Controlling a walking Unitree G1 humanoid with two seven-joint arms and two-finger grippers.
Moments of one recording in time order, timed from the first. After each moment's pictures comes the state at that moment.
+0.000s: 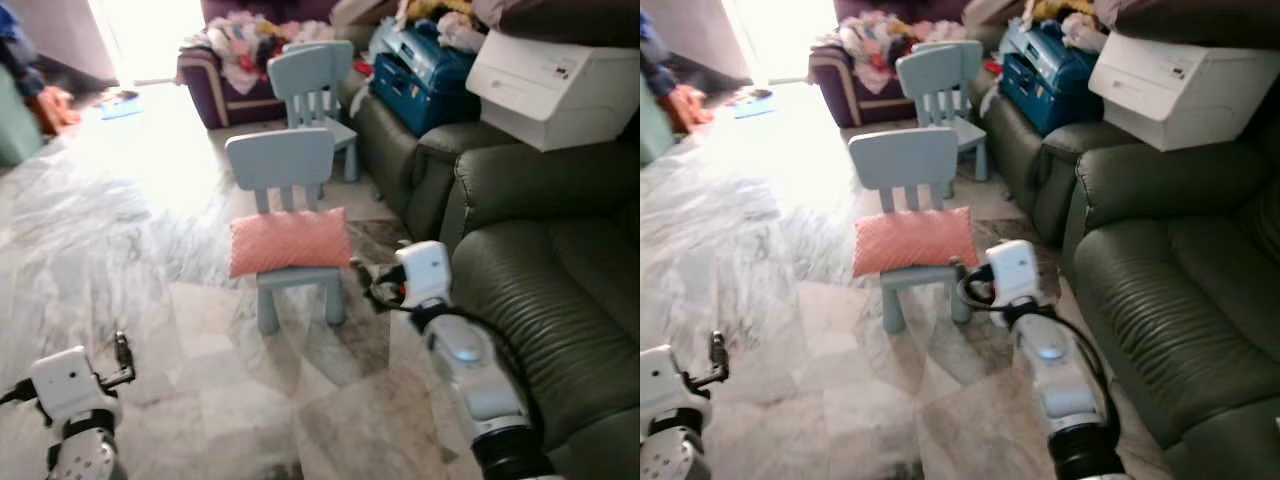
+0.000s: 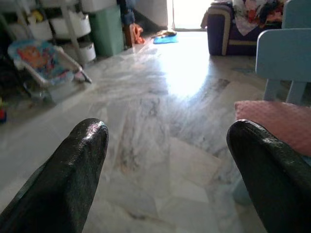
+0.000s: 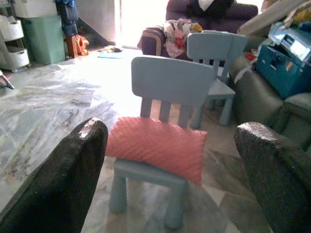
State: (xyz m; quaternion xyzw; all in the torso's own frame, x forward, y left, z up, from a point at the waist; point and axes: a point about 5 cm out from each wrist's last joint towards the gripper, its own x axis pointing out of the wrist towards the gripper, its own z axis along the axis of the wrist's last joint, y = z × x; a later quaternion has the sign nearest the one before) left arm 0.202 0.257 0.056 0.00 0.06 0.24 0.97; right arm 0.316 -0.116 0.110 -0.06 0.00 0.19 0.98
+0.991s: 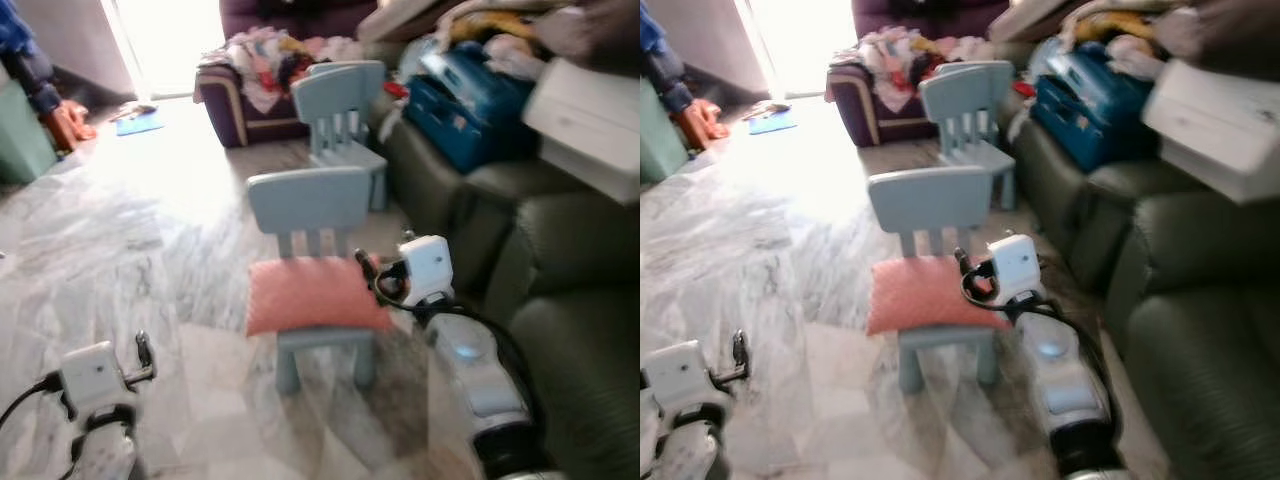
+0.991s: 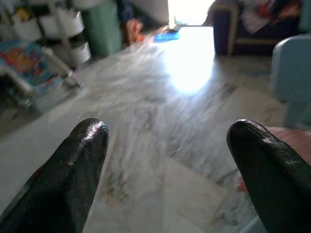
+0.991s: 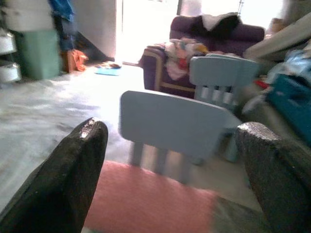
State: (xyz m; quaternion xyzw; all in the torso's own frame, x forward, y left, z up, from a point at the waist) left arm 0.204 0.248 0.045 -0.01 0.10 0.23 0.97; right arm 0.319 -0.101 0.118 -0.07 -0.03 0.19 0.98
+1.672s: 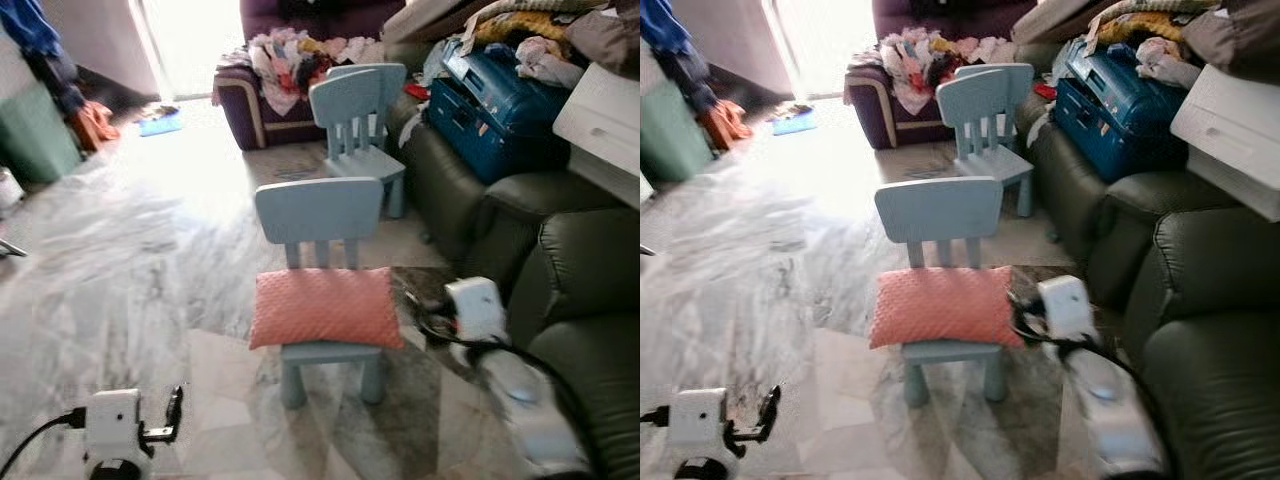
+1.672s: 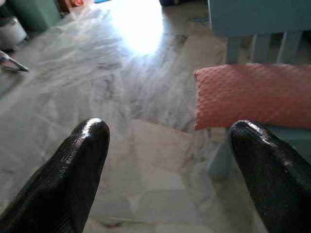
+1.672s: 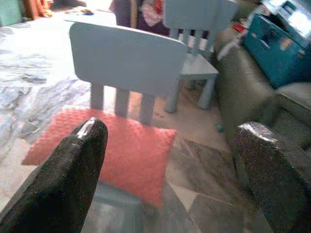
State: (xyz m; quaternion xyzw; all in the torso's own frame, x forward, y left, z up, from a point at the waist) left arm 0.160 0.230 0.031 0.02 0.18 0.06 0.98; right arm 0.282 -0.191 0.080 -0.11 0.08 0.10 0.99
